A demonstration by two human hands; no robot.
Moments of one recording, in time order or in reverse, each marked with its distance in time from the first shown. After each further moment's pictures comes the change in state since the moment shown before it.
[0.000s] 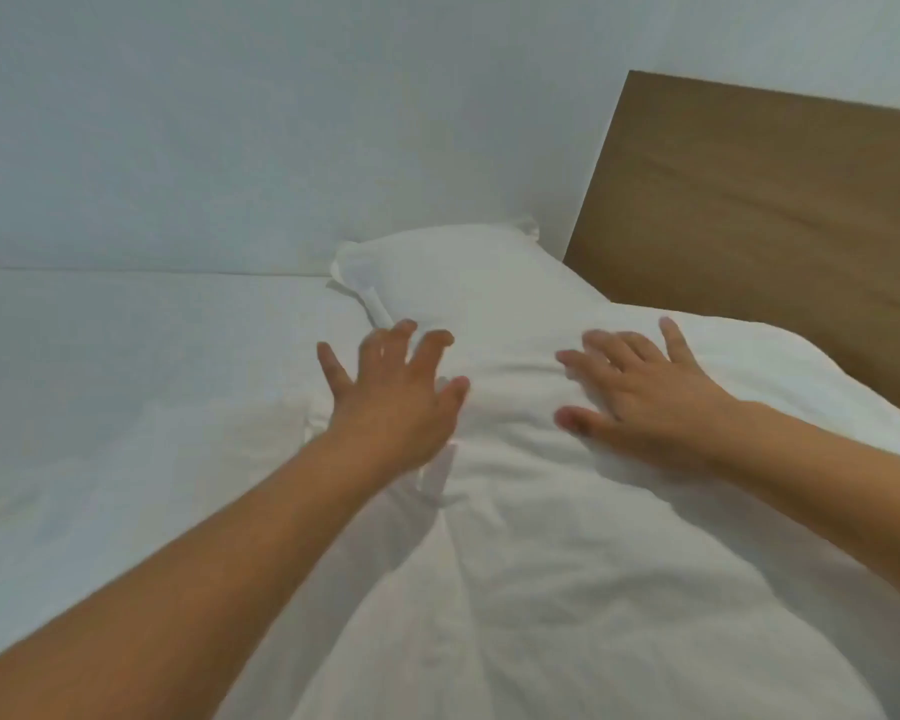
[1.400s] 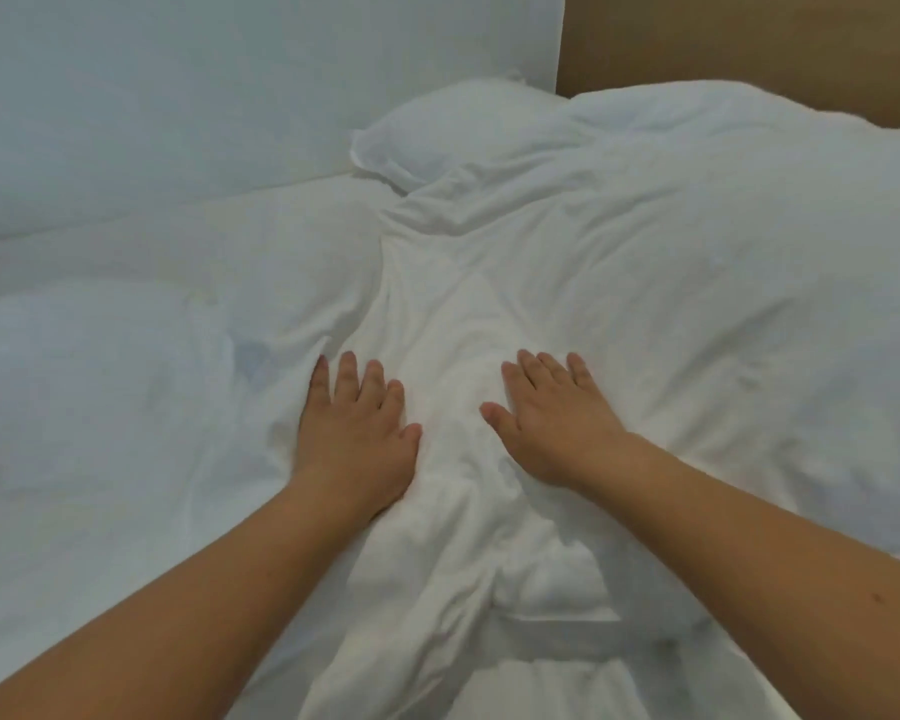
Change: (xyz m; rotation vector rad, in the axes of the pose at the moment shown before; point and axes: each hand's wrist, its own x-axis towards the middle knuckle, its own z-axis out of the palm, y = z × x) left_hand -0.317 -0.086 -0.005 0.721 -0.245 0.203; right_hand -0.253 -0.264 0.050 0.398 -0.182 0.142
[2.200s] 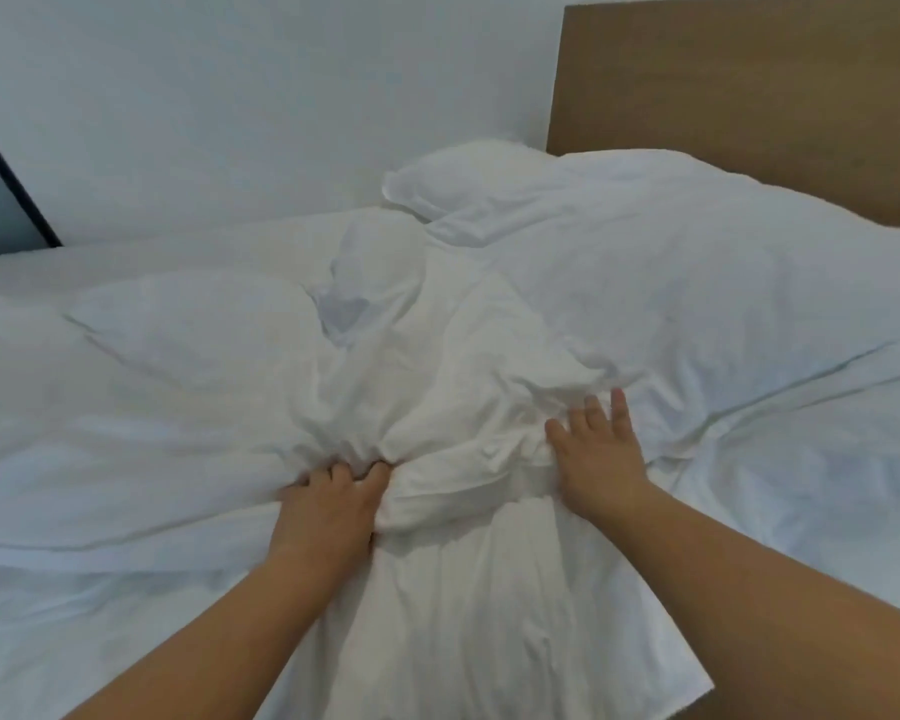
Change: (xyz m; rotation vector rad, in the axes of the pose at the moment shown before) left_hand -0.210 -0.044 0.031 -0.128 -0.065 0.014; right_hand -0.161 -0.050 0.022 -0.389 0.007 0.152
